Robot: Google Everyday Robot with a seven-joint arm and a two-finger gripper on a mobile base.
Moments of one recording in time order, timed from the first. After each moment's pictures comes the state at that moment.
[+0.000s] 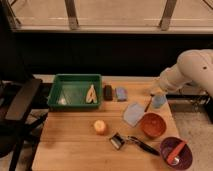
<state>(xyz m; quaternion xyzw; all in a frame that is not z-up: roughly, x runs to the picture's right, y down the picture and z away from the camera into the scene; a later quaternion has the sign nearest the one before) 0.253 0.021 0.679 -0.19 -0.09 0.14 0.97</state>
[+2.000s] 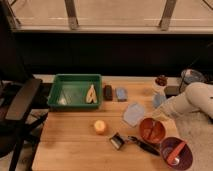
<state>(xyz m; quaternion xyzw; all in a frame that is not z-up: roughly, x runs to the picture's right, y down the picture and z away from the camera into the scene) 0.264 0.144 0.720 -0.28 -0.14 0.26 0.91</state>
